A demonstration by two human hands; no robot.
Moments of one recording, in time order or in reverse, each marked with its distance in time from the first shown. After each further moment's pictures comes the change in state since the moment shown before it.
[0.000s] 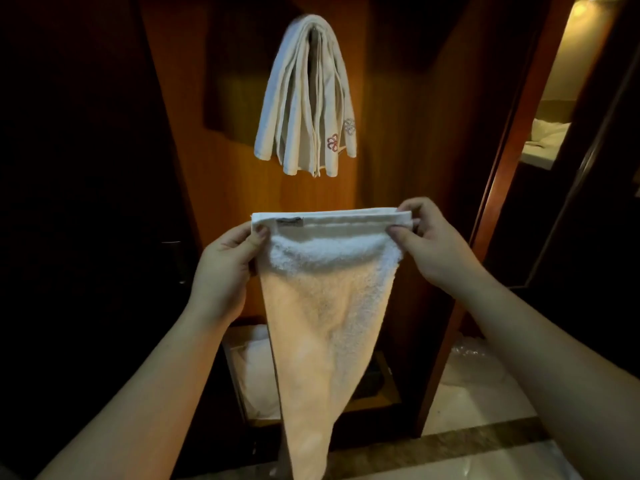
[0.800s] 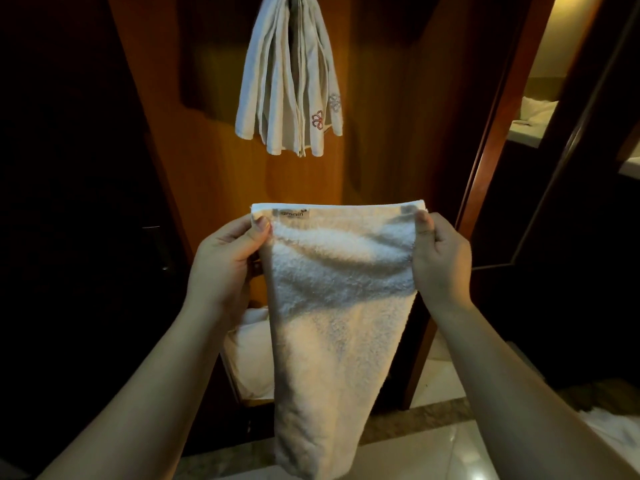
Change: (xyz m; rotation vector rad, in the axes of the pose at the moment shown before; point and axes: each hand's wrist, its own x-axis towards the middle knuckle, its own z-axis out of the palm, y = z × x) left_hand -0.029 0.005 0.034 -0.035 0.006 -0.089; right_hand -0.040 0.032 0.022 -0.012 0.478 -0.033
